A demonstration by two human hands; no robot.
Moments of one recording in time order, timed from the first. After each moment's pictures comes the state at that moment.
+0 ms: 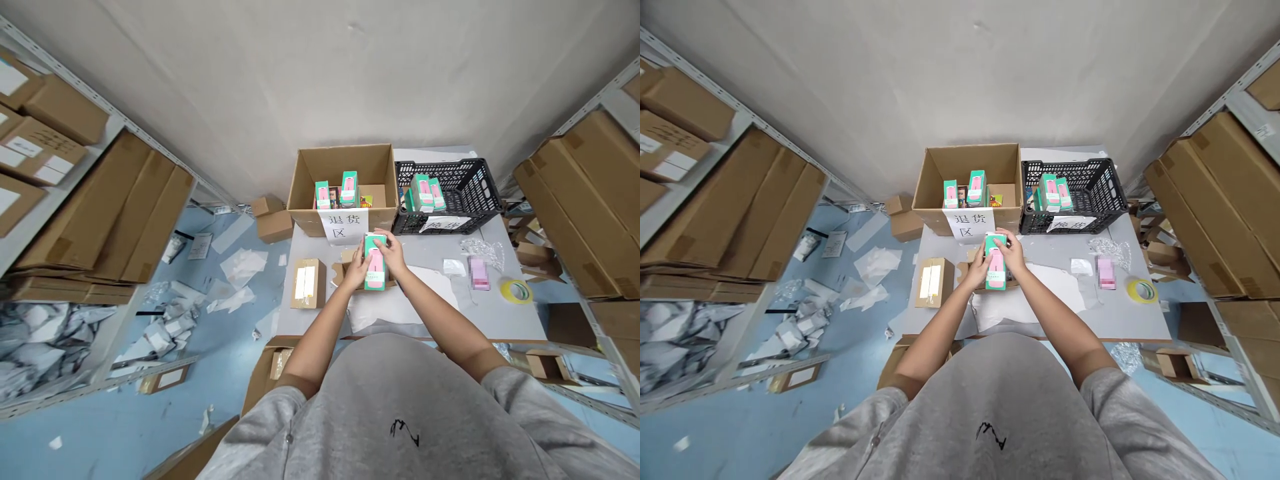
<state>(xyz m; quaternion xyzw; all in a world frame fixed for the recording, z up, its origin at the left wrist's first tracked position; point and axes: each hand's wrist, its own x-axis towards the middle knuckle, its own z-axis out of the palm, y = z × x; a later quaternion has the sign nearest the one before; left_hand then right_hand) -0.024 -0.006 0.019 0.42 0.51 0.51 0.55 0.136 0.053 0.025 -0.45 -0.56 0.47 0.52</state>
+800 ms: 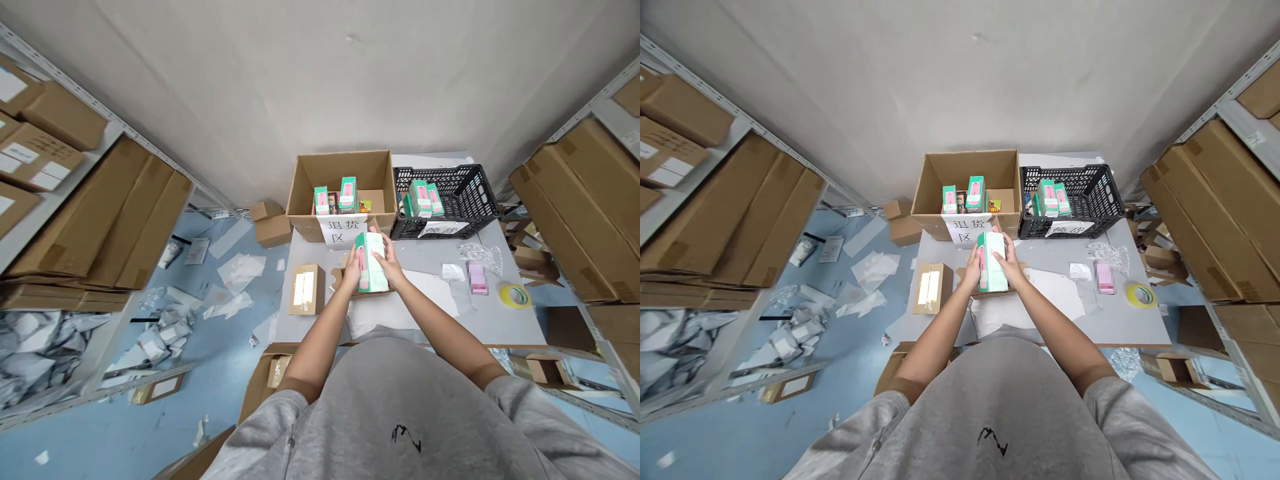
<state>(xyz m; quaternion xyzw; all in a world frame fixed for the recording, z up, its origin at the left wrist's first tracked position) -0.018 0.013 0.026 0.34 0.52 0.55 0.56 0.130 0.031 0.022 -0.43 -0.55 0.51 0.50</state>
